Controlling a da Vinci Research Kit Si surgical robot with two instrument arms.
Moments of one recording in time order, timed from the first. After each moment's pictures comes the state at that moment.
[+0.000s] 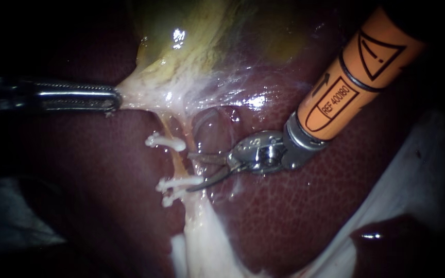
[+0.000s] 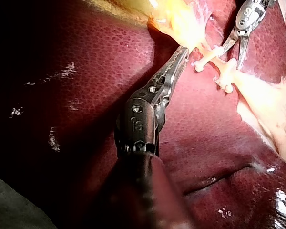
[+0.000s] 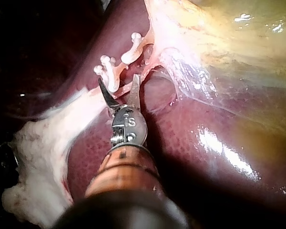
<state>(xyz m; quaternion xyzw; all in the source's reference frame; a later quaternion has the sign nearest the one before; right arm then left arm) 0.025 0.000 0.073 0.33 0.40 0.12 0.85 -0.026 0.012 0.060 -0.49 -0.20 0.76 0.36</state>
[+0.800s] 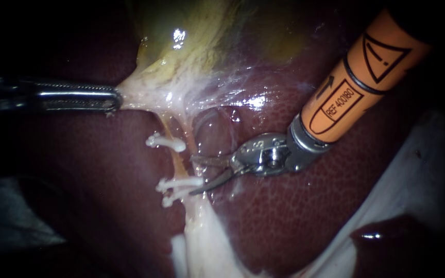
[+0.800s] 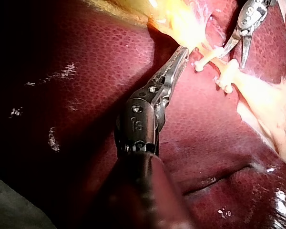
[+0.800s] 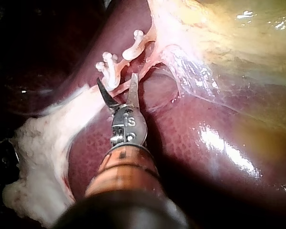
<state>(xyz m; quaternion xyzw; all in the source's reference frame) 0.024 0.000 0.073 0.35 0.41 0.09 0.84 -0.026 0.012 0.060 -0.49 -0.20 0.76 0.36</state>
